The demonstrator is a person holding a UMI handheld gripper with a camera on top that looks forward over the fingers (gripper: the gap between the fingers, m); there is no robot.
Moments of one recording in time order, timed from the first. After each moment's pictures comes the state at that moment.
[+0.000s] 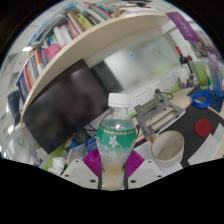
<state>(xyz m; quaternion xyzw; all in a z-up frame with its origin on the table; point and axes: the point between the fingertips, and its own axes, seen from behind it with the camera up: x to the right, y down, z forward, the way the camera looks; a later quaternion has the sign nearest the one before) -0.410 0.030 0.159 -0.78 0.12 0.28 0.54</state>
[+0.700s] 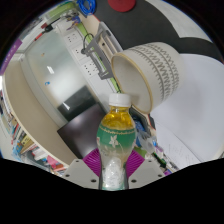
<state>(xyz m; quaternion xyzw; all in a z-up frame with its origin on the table) -0.413 0.038 0.200 -0.50 0.49 0.70 0.13</state>
